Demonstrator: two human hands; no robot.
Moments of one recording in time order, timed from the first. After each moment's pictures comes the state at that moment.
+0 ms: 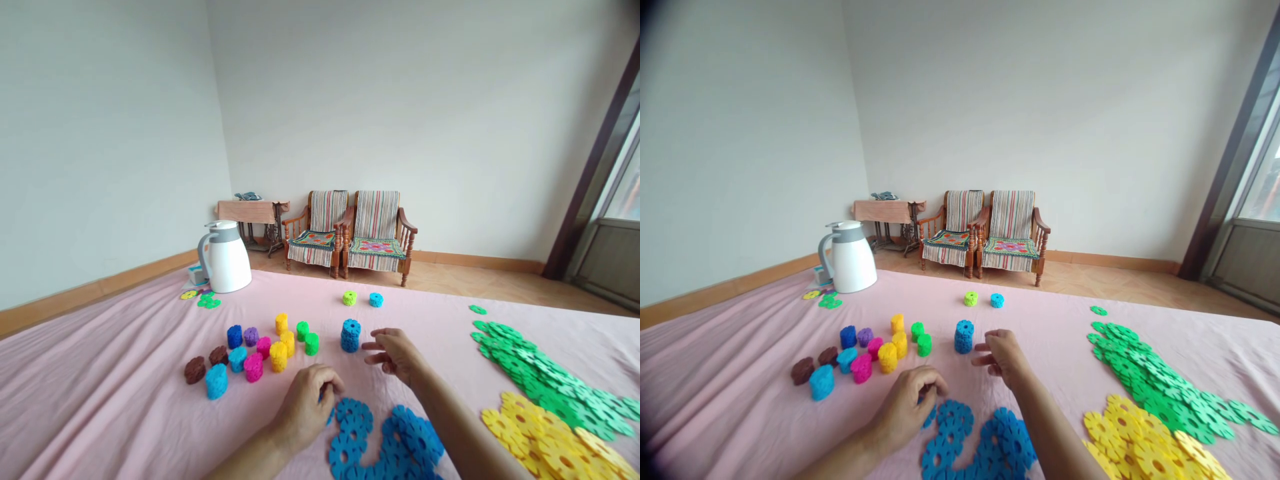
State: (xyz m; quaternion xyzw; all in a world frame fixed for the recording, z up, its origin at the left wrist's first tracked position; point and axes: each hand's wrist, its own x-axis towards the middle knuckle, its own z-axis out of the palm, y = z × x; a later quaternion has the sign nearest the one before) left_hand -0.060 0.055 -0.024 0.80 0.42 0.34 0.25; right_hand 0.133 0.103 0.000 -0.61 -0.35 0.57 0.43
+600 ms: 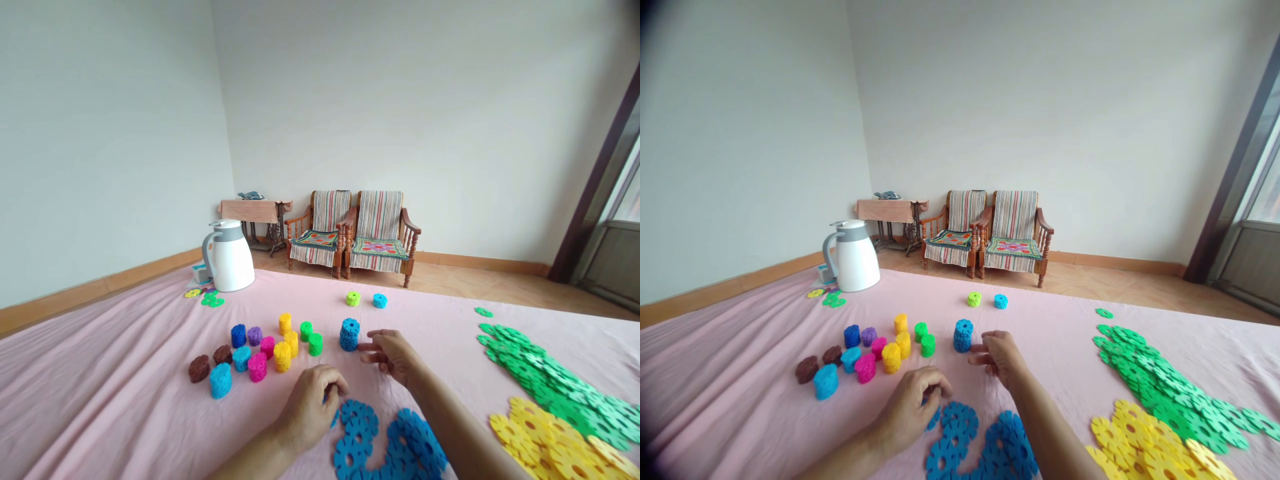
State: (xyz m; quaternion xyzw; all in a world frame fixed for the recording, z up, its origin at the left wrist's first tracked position) left_hand -0.061 0.056 -0.025 0.81 0.42 0.34 0.24; right_hand 0.122 0.110 -0.005 -0.58 -0.35 0.59 0.44
